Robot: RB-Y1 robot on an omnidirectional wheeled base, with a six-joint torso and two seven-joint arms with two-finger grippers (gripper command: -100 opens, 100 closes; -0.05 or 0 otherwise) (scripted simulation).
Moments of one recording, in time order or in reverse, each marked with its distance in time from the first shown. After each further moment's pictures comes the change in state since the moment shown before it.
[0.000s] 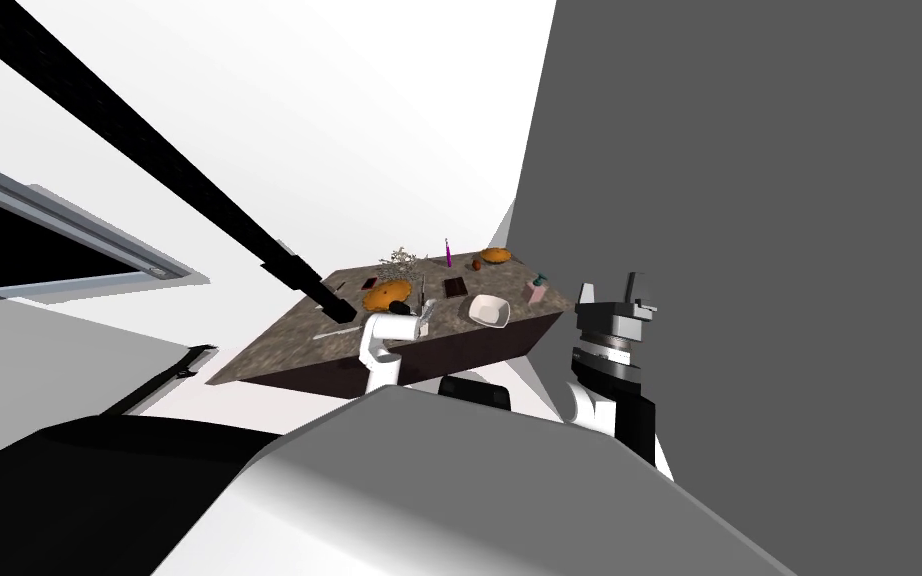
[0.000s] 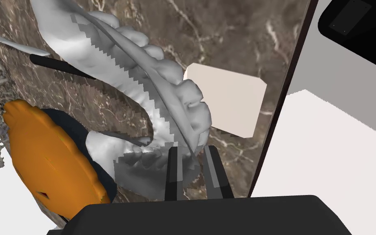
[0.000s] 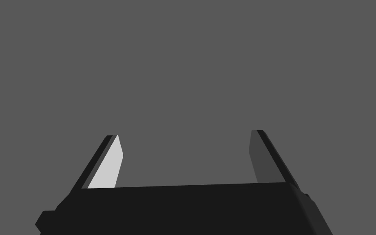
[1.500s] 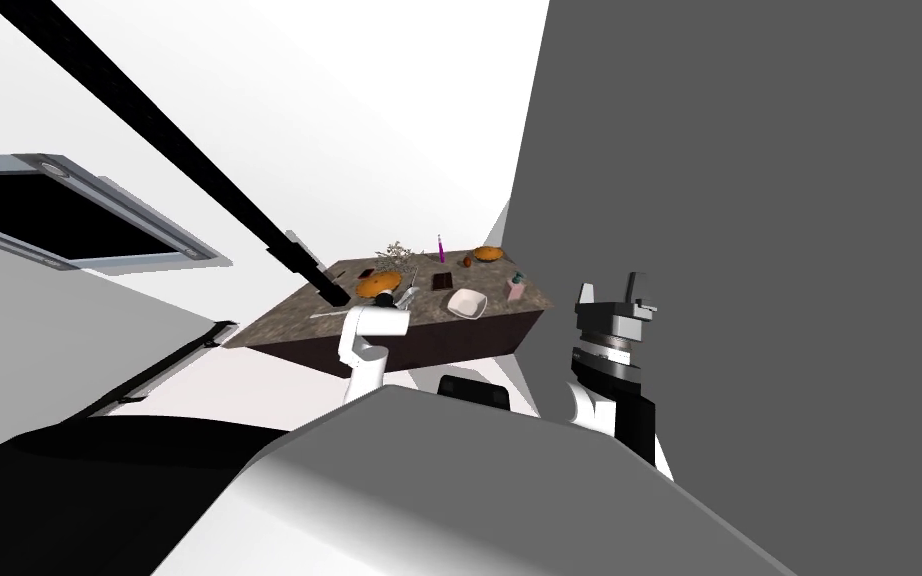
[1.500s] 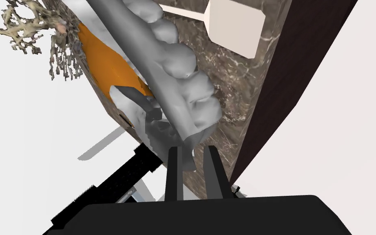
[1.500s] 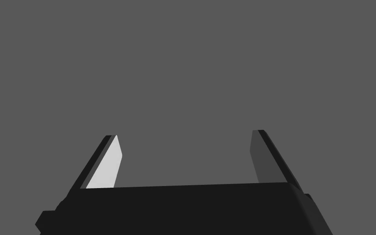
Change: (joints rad) left arm -0.057 0.168 -0.012 -0.136 -0.269 0.069 -0.102; right arm 0.000 0.000 0.000 0.000 0.000 0.000 0.000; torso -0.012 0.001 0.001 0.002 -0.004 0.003
